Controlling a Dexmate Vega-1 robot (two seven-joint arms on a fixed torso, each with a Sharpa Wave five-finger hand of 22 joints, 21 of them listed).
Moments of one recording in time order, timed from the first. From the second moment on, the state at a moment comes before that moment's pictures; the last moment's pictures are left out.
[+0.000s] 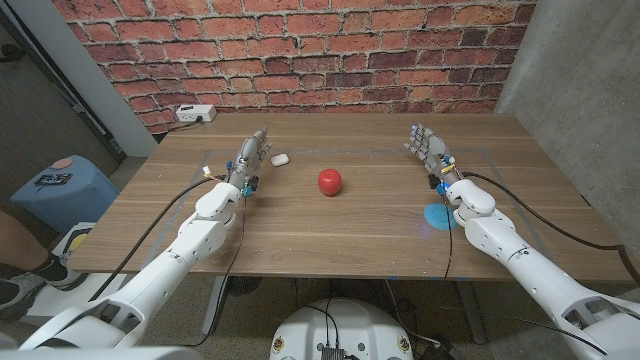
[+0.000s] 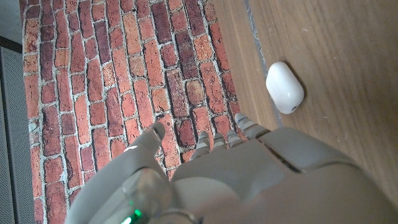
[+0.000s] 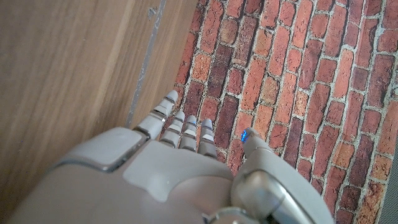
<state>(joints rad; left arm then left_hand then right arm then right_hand) 0.85 0.50 0.37 -1.30 -0.65 -0.30 -0.02 0.32 0.19 0.65 0.07 0.17 -0.03 0.01 0.19 0.17 -0.12 0.03 0.20 0.17 -0.13 0.02 0.17 0.17 0.05 -0.03 0.19 0.17 -0.84 -0.51 -0.37 -1.29 0.66 0.29 0.04 0.22 0.15 0.42 0.04 0.18 0.14 -0.01 0.20 0.20 0.11 0.00 0.19 0.20 0.06 -0.04 0.19 0.21 0.32 -0.04 0.18 0.17</state>
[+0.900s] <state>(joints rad) 0.87 0.52 0.37 -1.33 -0.64 -0.27 0.00 0.34 0.19 0.65 0.07 0.17 -0.03 0.01 0.18 0.17 -0.11 0.03 0.20 0.17 -0.13 0.02 0.18 0.17 0.06 -0.02 0.19 0.17 -0.83 -0.50 -0.37 -1.29 0.66 0.29 0.05 0.23 0.15 0.43 0.03 0.18 0.14 -0.01 0.20 0.20 0.11 0.00 0.19 0.19 0.06 -0.04 0.19 0.20 0.32 -0.04 0.18 0.17</state>
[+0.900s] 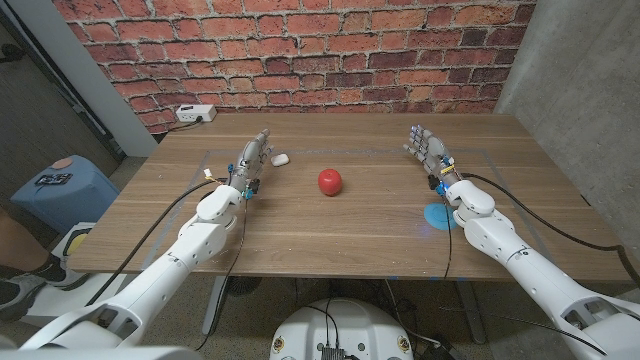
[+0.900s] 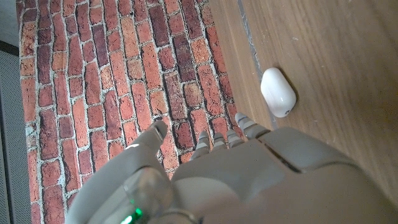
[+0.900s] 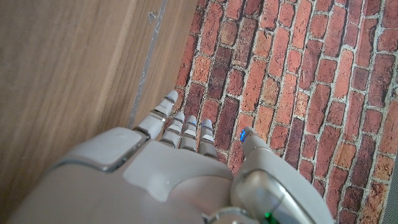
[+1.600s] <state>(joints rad) 0.89 0.59 0.36 -1.41 -0.64 -0.20 0.02 0.39 0.17 0.67 0.00 0.19 -0.02 0.02 0.18 0.17 -0.09 0.03 0.20 0.17 -0.12 0.03 0.18 0.16 0.06 -0.01 0.19 0.17 -0.81 -0.48 -0.39 -1.26 0.63 0.32 0.04 0.24 0.15 0.43 0.02 0.18 0.14 -0.01 0.20 0.20 0.11 0.00 0.19 0.19 0.06 -0.04 0.19 0.20 0.32 -0.04 0.18 0.17</state>
